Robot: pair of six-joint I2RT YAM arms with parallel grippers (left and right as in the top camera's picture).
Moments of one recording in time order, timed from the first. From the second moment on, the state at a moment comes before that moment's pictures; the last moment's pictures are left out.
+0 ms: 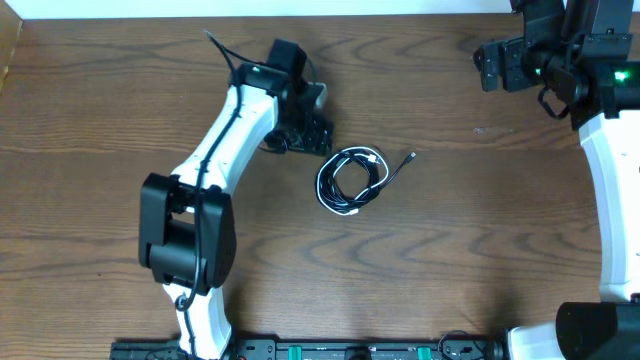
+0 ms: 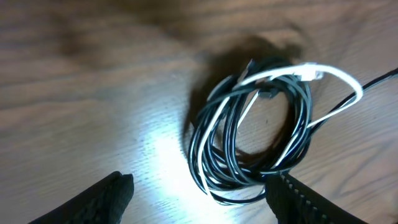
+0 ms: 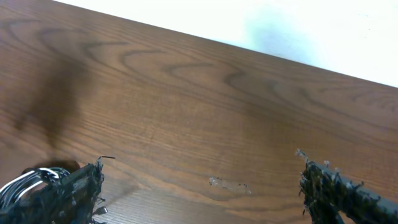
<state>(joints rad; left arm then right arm) -0.31 2.01 1.64 -1.05 0.31 -0.04 0.01 1.63 1.74 -0.87 -0.14 -0.19</state>
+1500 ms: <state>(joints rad) -0.41 2.02 1.45 -0.91 0.26 -0.04 0.01 1.63 1.74 -0.87 -0.16 -0.19</state>
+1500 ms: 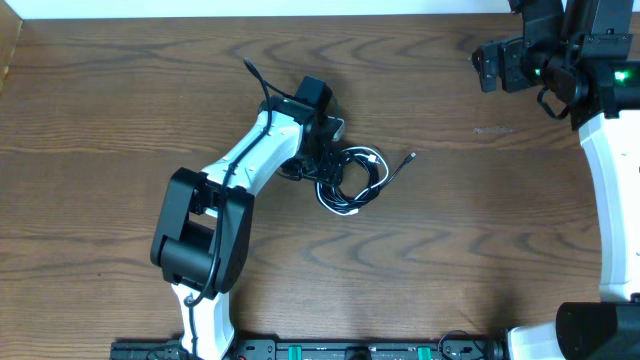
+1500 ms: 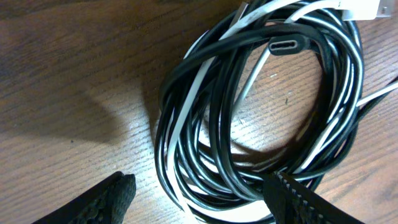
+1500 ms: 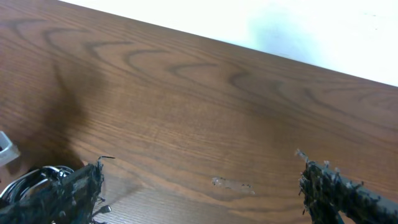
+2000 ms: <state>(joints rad) -0.41 2.09 1.45 -0.89 0.28 -0.04 0.01 1.63 1.74 -0.87 -0.16 -0.19</state>
